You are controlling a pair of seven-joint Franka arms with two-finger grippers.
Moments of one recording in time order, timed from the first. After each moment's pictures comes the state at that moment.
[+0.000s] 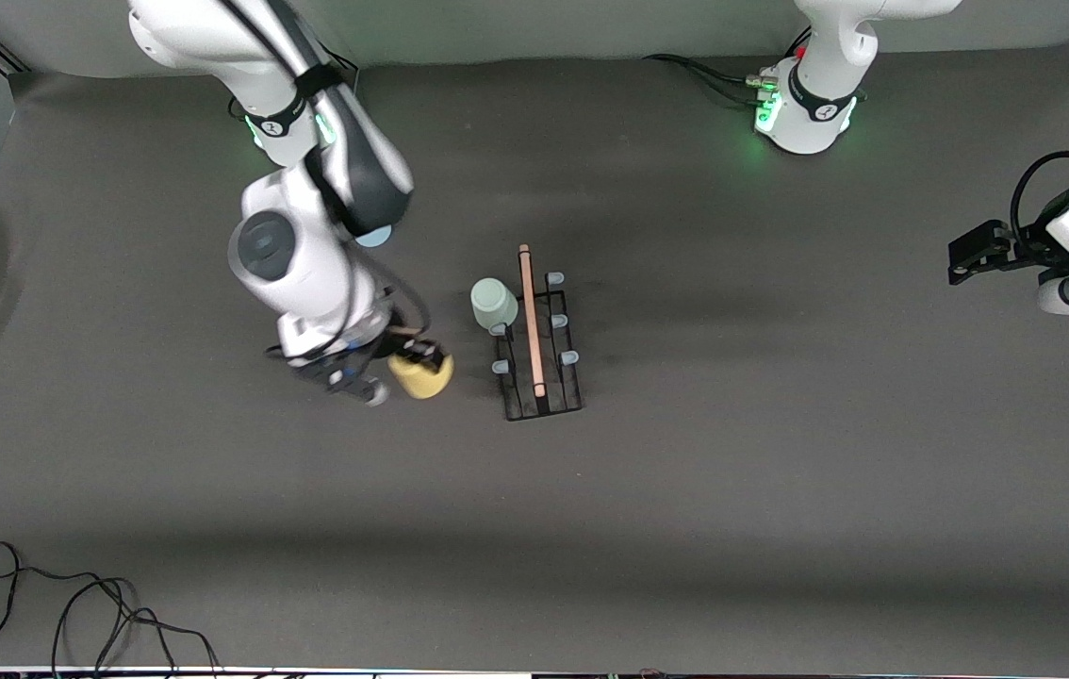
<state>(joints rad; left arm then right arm) -0.09 0.04 0.03 -1.58 0.02 1.57 0.07 0.80 0.35 -0.30 -1.80 0.30 2.22 0.78</state>
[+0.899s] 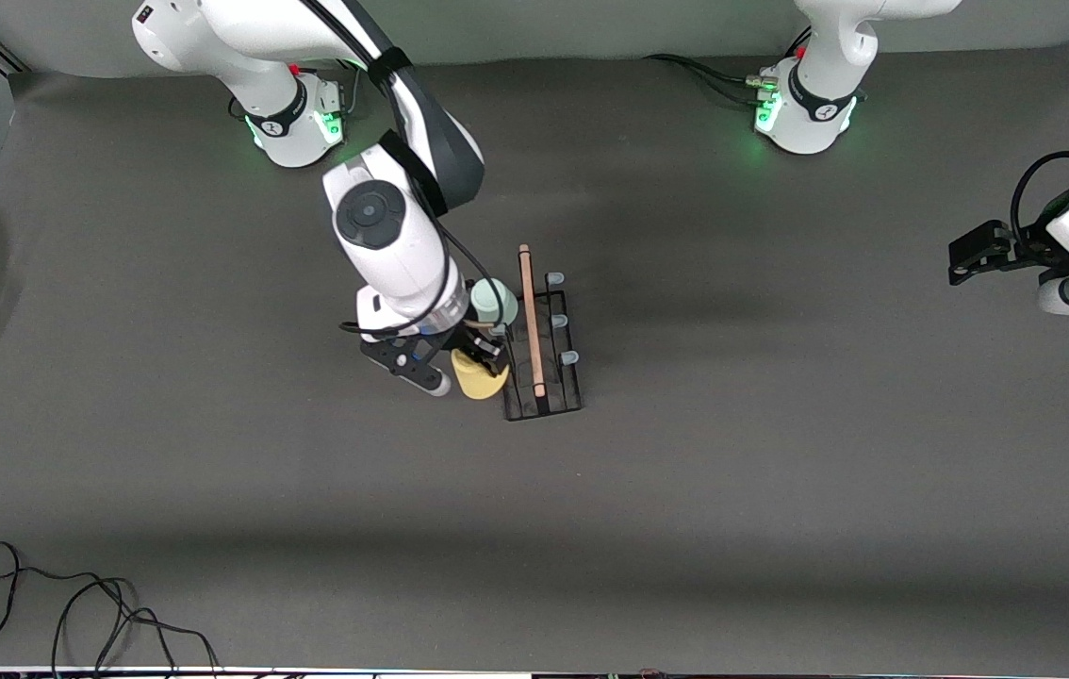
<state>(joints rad) -0.09 0.04 0.03 -1.58 0.02 1.57 0.07 0.87 0.49 -0.30 -1.61 0.23 2.22 1.05</state>
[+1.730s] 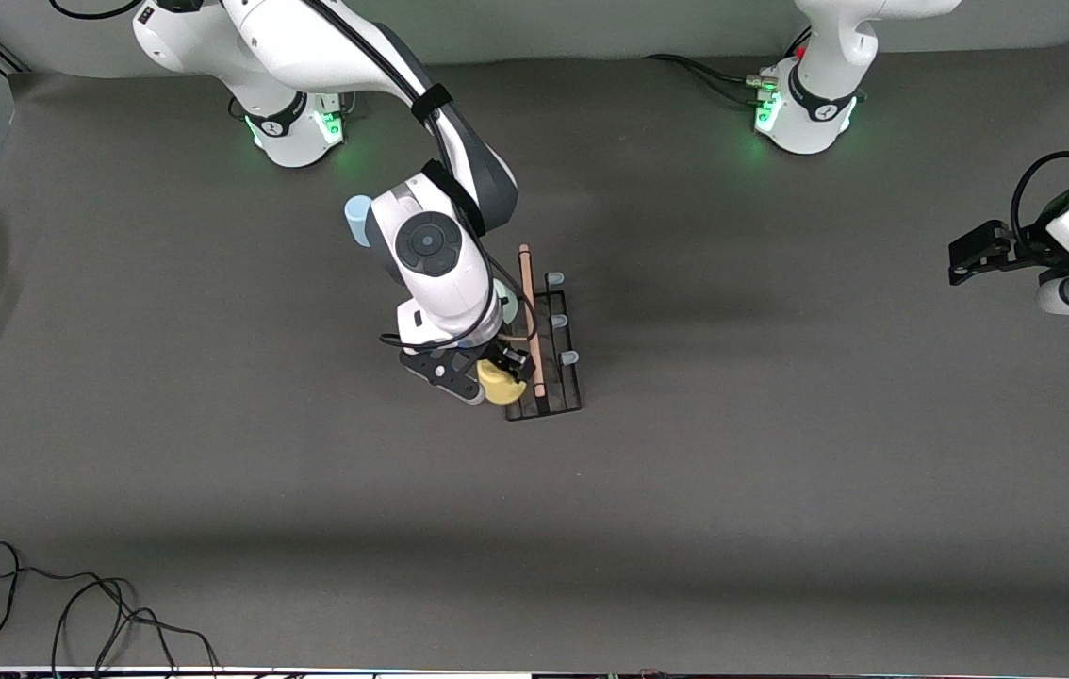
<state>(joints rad) -0.09 0.04 0.03 -1.58 0.02 1.57 0.07 0.90 0.59 -0.30 -1.58 0.23 2.24 1.07</state>
